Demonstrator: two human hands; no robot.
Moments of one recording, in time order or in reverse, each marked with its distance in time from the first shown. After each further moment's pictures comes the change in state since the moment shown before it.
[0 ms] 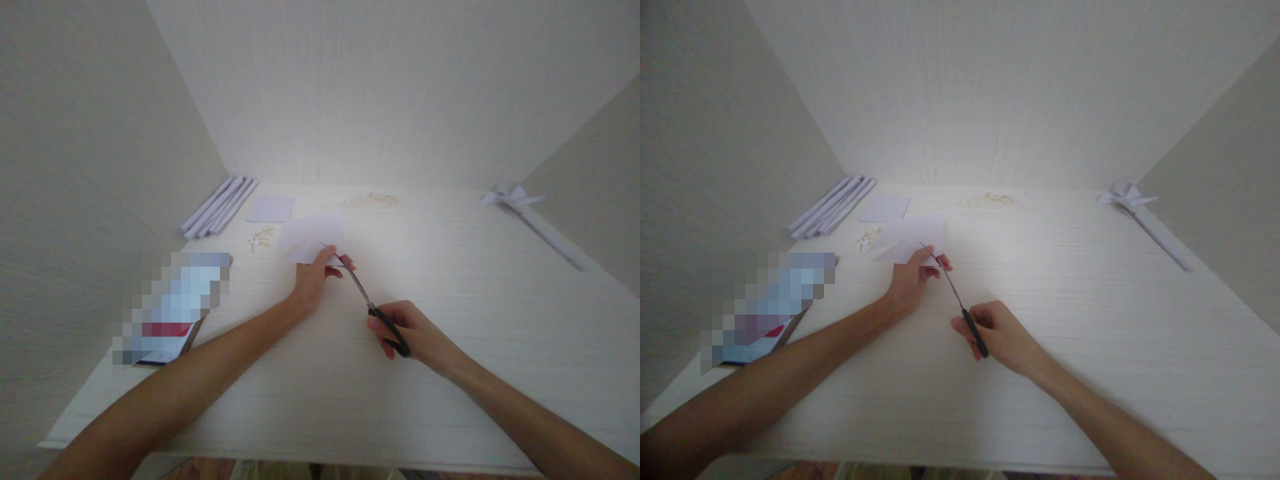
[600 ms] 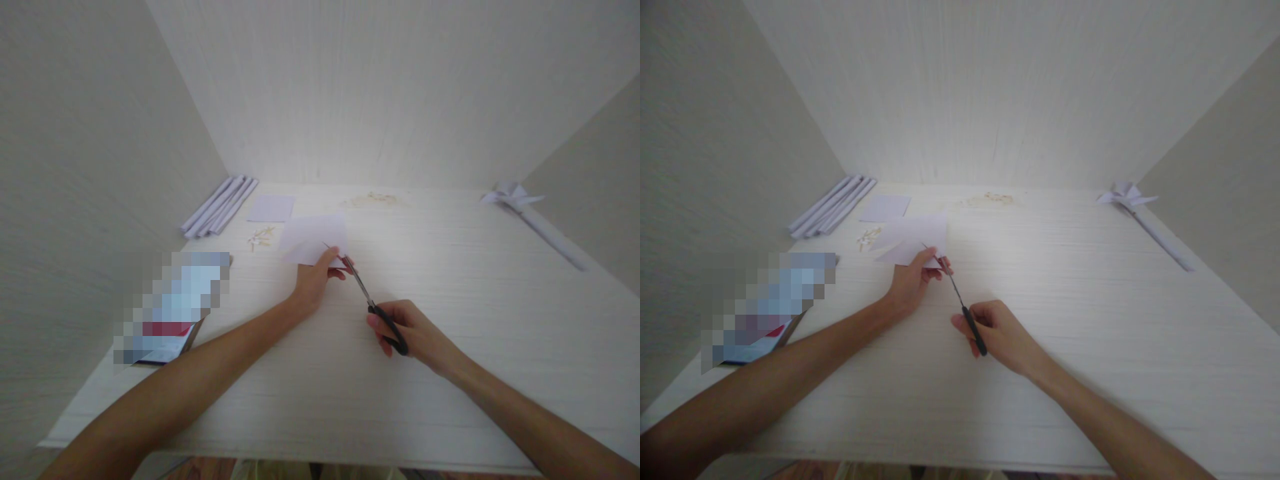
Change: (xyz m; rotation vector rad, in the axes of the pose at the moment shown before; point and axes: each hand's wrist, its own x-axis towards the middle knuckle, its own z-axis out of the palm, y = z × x) left_hand 0.000 -0.005 -0.002 0.000 -0.058 0.045; right_hand 0.001 -0.004 0.001 0.007 0.026 -0.005
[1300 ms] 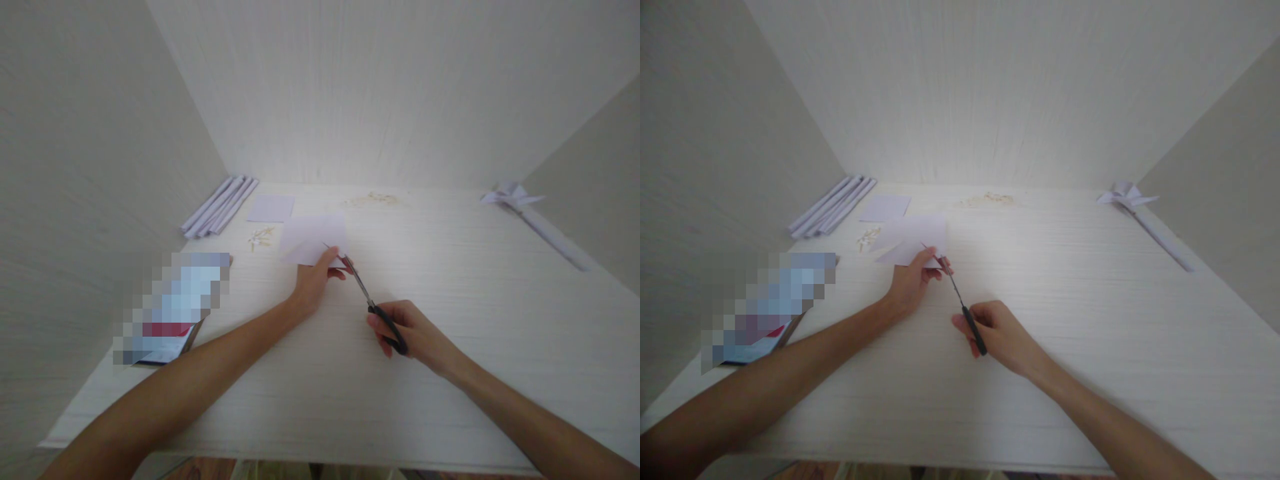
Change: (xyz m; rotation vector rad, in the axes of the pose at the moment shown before) left_hand 0.000 0.000 0.001 0.004 0.008 0.012; right_hand 0.000 0.000 0.000 -0.004 -0.006 0.016
